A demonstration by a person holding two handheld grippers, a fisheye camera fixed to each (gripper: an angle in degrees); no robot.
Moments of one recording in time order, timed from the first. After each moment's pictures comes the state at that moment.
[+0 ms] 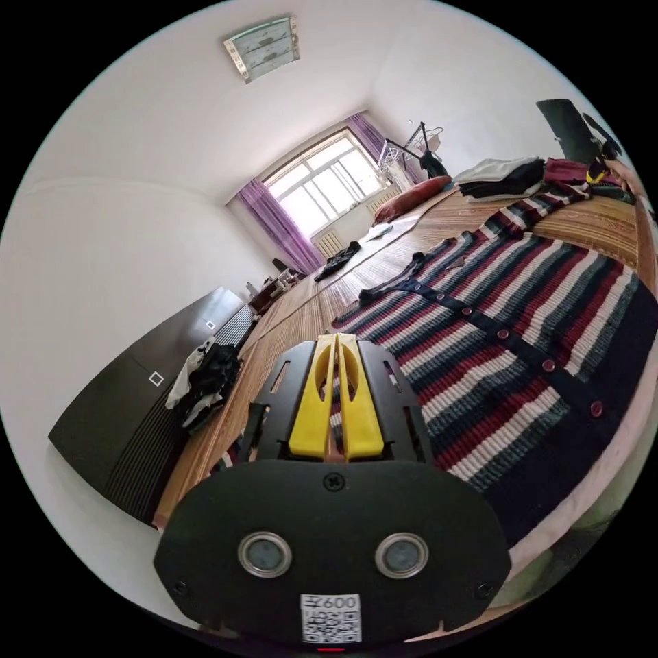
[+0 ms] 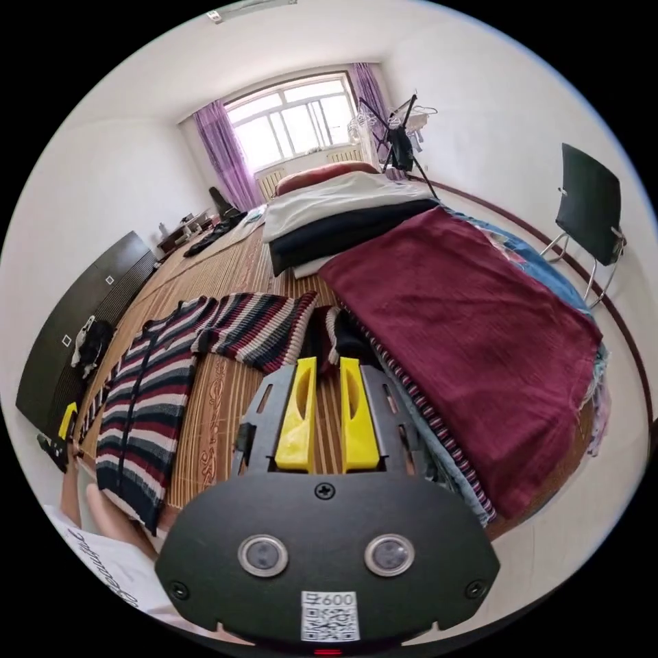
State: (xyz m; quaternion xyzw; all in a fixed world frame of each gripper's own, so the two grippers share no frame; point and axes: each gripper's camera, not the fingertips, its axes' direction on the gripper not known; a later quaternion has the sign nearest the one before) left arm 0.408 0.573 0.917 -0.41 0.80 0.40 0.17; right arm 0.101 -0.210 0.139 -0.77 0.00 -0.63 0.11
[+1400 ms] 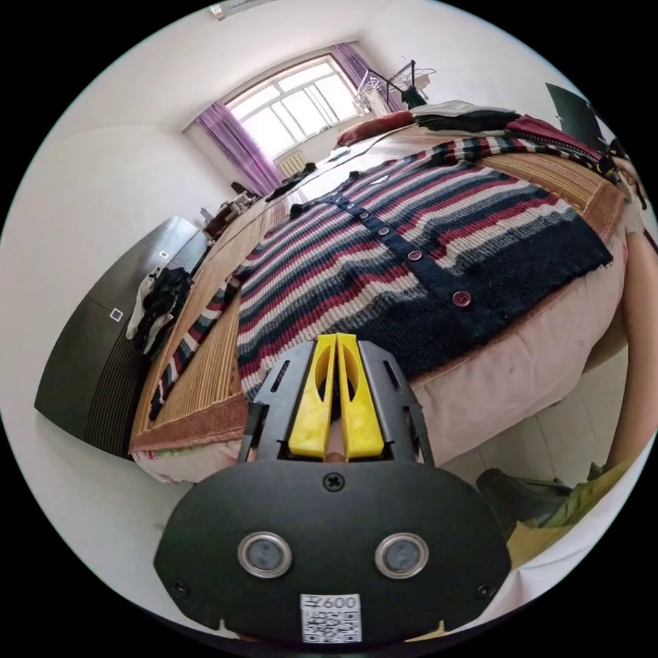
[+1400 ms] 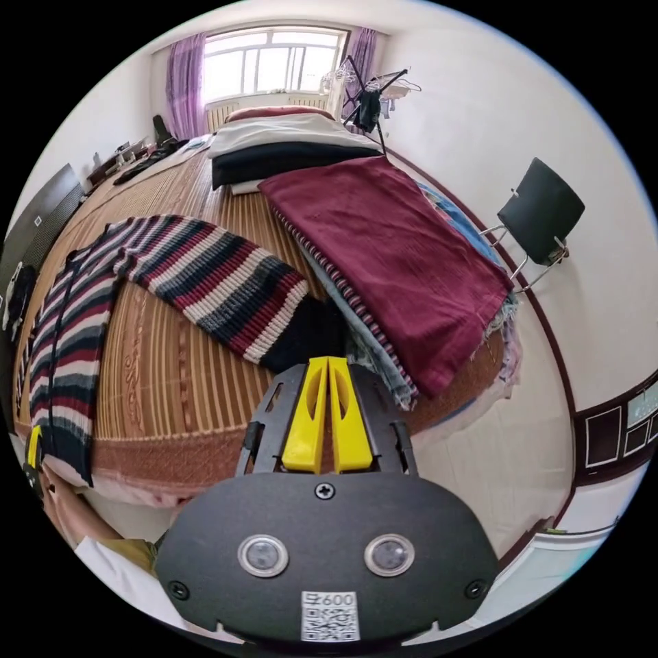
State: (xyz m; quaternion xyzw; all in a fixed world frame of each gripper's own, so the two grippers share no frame) left arm 0.268 0.419 0.958 -0.47 0.73 0.50 0.02; right arm 0.111 -0.301 0.124 -0.64 0.07 -0.76 0.00
